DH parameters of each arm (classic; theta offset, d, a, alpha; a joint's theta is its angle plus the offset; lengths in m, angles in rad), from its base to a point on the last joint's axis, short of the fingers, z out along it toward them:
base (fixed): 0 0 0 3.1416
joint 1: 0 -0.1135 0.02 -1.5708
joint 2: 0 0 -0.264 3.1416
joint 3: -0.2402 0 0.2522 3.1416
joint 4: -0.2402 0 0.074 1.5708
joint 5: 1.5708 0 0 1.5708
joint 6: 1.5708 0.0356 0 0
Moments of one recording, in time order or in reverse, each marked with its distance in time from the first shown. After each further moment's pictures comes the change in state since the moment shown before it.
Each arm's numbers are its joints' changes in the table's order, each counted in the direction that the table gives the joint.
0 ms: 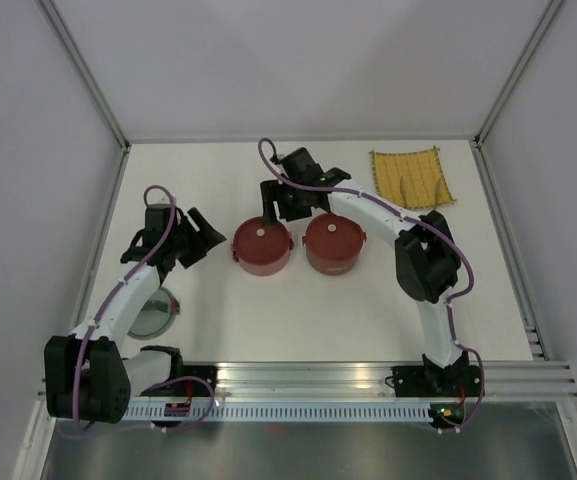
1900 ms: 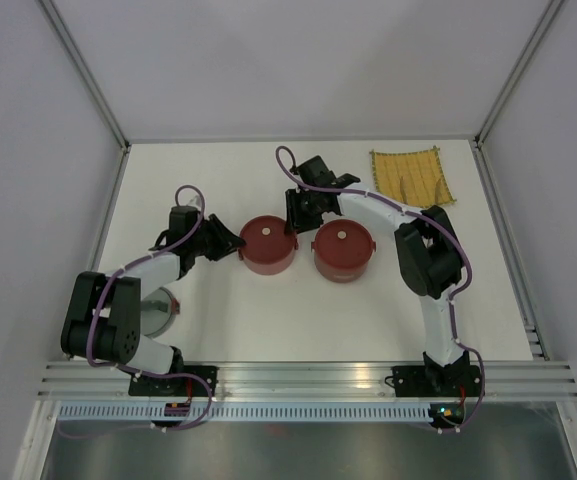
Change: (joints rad) left arm 0.034 -0.316 0.137 0.485 0.216 -0.061; right arm 0.051 -0.067 0.100 0.014 -0.047 0.049
